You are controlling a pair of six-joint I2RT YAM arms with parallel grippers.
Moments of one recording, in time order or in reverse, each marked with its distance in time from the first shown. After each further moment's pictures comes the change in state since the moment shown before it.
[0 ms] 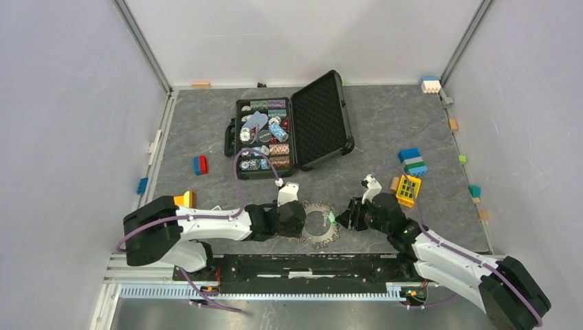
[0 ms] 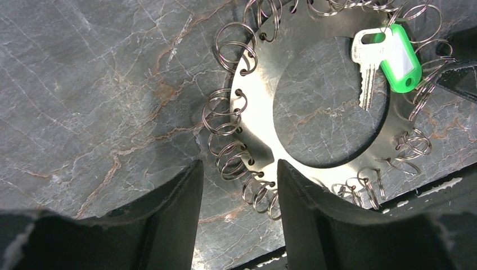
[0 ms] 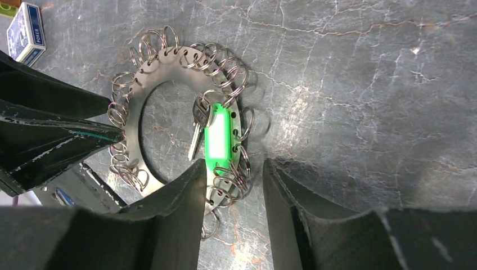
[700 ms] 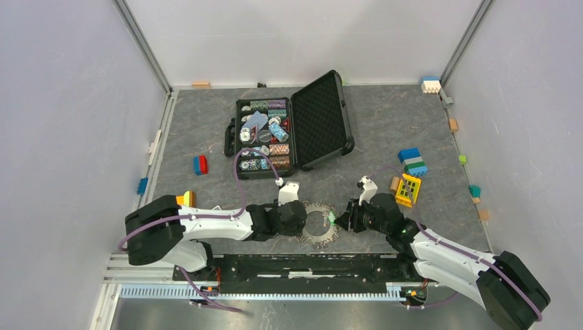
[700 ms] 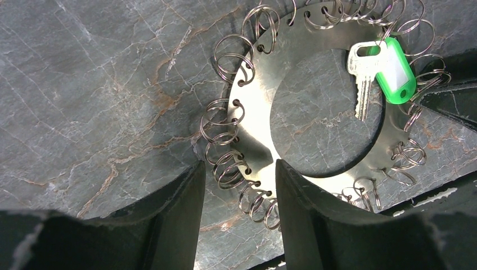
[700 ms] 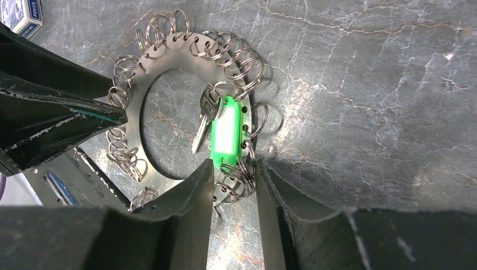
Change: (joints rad) left arm 0.000 0.018 0.000 0.029 -0.018 -0.008; right arm 0.021 0.036 -0.001 0.039 -0.037 -0.047
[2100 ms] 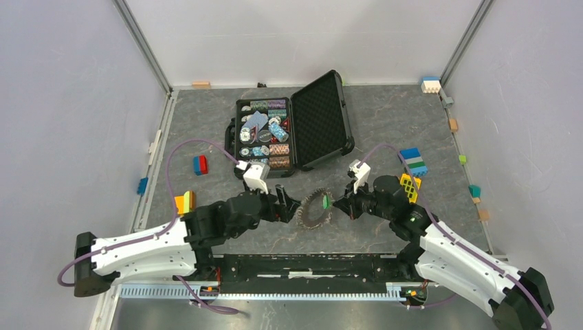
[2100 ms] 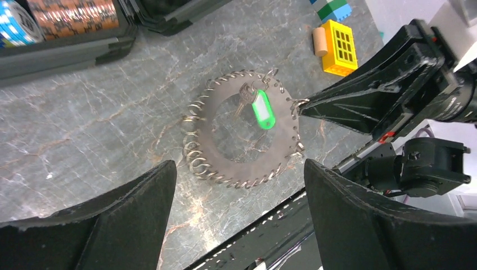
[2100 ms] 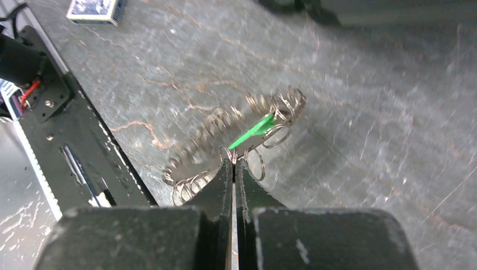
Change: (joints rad) left arm -0.001 -0.619 0.016 -0.095 -0.103 0.153; right arm 0.027 -0.104 0.321 -0.298 -0.064 -0.378
